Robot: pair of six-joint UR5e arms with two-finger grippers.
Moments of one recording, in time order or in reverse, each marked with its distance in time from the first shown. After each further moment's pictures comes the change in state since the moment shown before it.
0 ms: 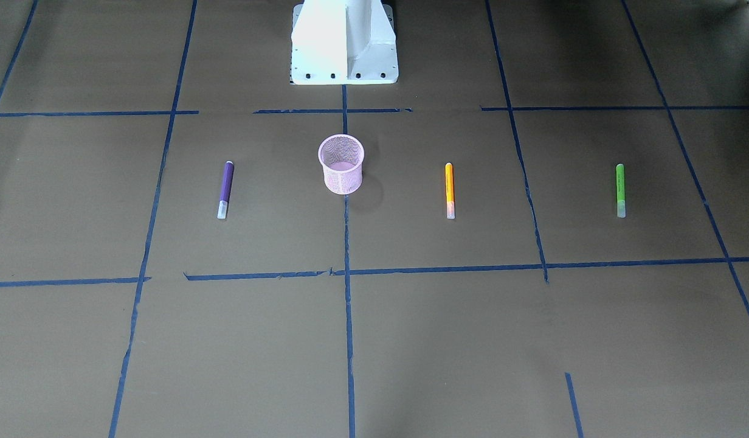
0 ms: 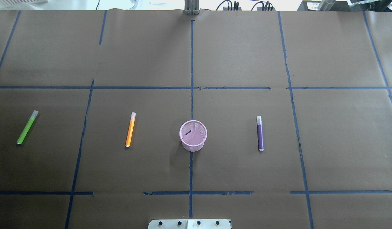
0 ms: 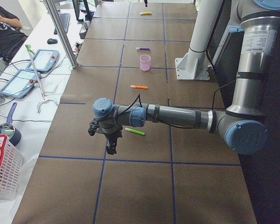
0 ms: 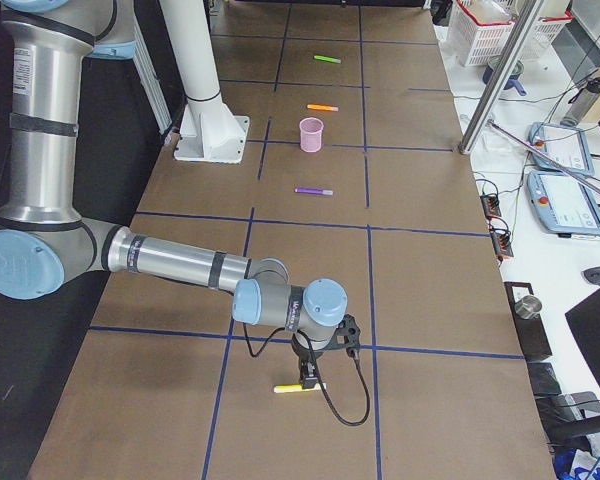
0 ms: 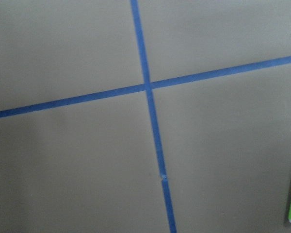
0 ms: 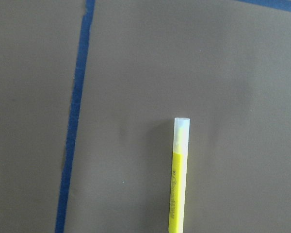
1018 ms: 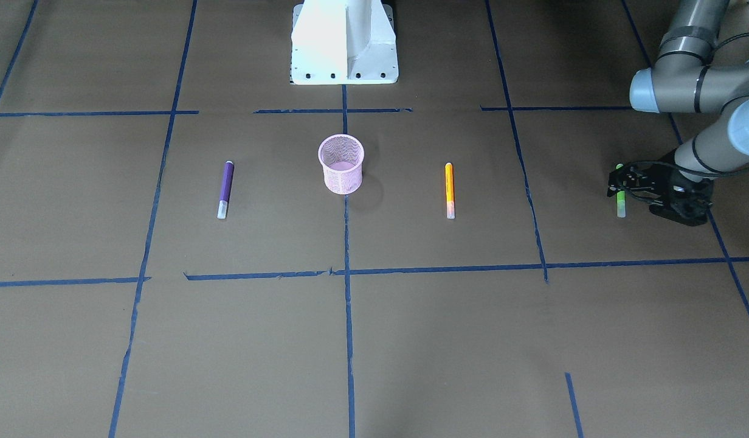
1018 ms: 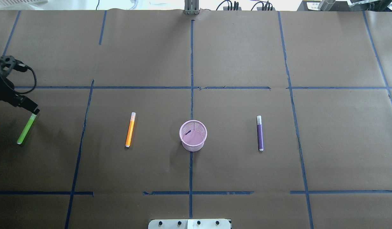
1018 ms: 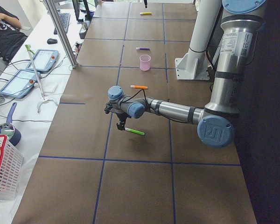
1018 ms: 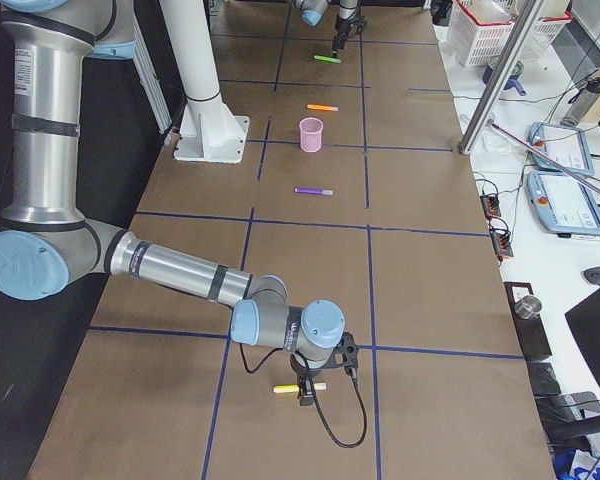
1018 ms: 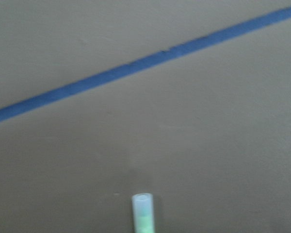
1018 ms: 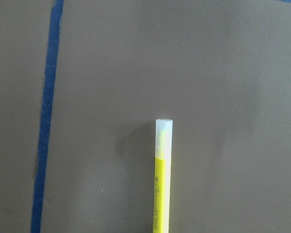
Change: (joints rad) left arm 0.381 -0.040 0.033 -0.309 0.017 -0.317; right arm 0.001 0.014 -0.068 0.062 0.001 0.011
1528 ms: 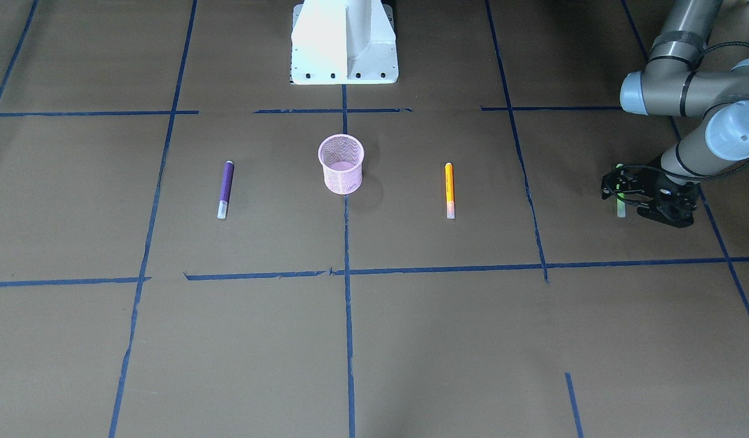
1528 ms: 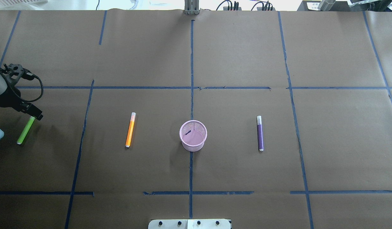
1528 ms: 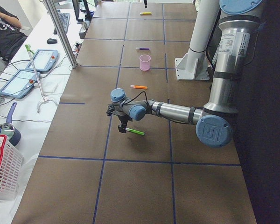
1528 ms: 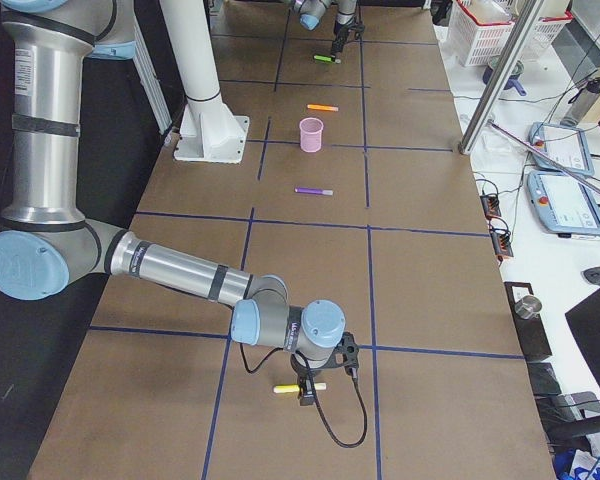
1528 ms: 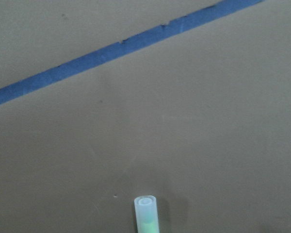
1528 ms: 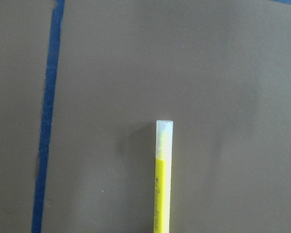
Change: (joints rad) left arm 0.025 0.006 0.030 -0.032 0.058 -0.018; right arm 0.000 0.000 0.001 0.000 0.001 0.001
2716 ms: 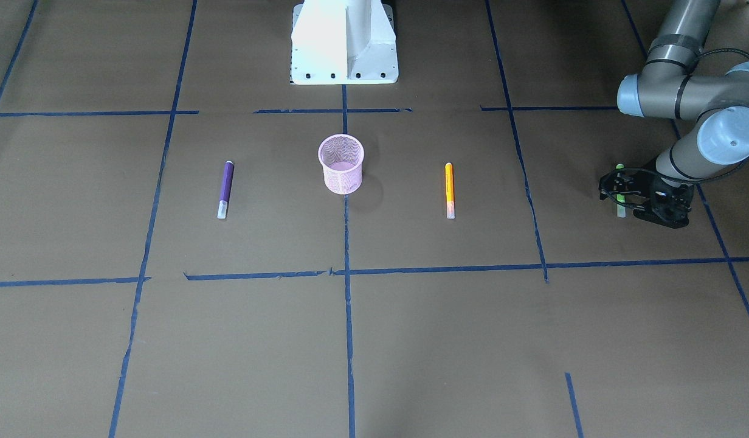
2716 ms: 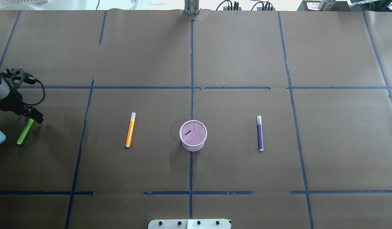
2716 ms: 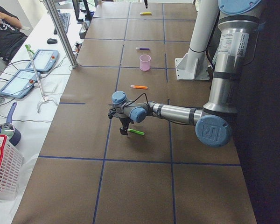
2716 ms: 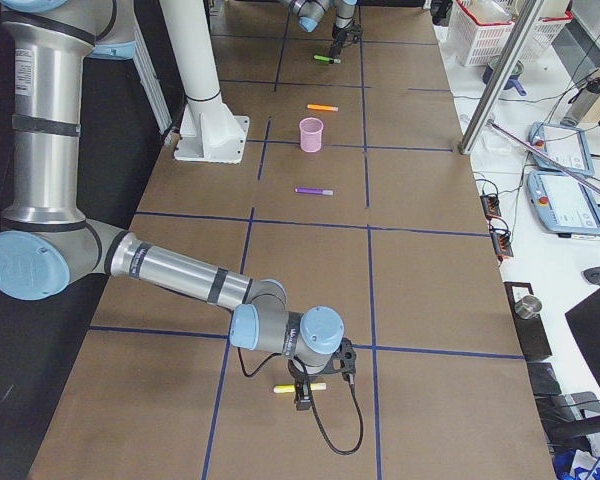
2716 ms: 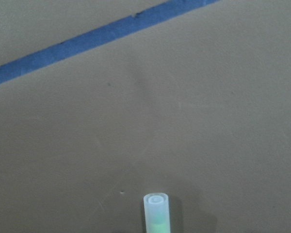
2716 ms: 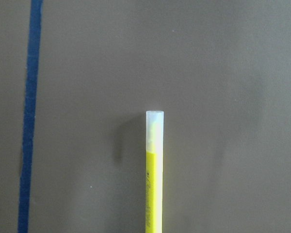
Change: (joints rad) left arm 0.019 0.001 0.020 -0.006 0.005 -0.025; right arm -0.002 0.007 -0.064 0.036 0.000 0.005
